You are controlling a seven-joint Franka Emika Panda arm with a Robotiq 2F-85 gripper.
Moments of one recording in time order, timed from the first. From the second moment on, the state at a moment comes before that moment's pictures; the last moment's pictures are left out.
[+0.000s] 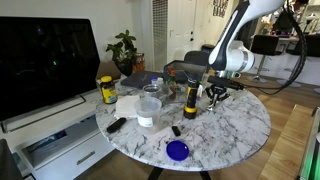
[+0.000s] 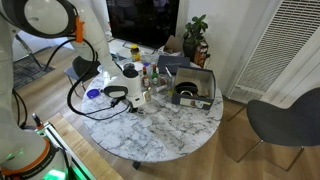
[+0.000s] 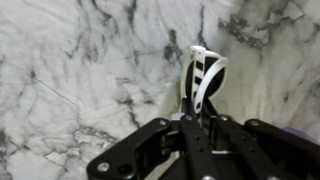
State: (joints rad) arm -0.14 0.50 0.12 -2.47 0.60 3.02 0.55
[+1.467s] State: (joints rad) arm 0.04 -0.05 0.06 -2.75 0.29 2.55 0.30
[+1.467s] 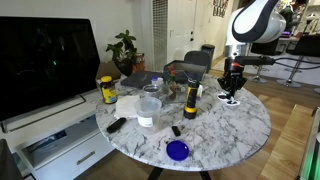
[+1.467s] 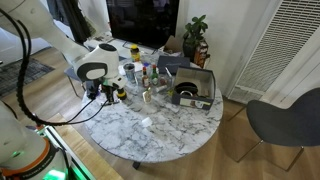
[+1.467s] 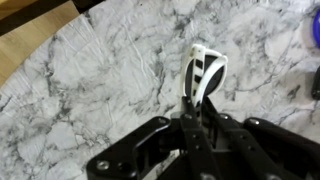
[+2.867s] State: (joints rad) arm 0.29 -0.26 0.16 -2.74 0.43 2.27 -0.11
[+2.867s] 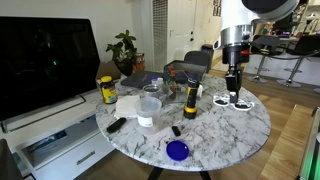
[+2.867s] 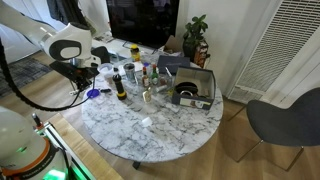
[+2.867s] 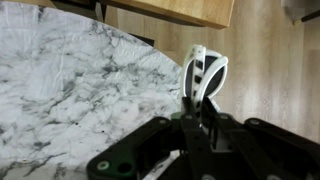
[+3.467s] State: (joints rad) arm 0.37 -0.17 0.25 -2.70 0.48 2.57 -0.14
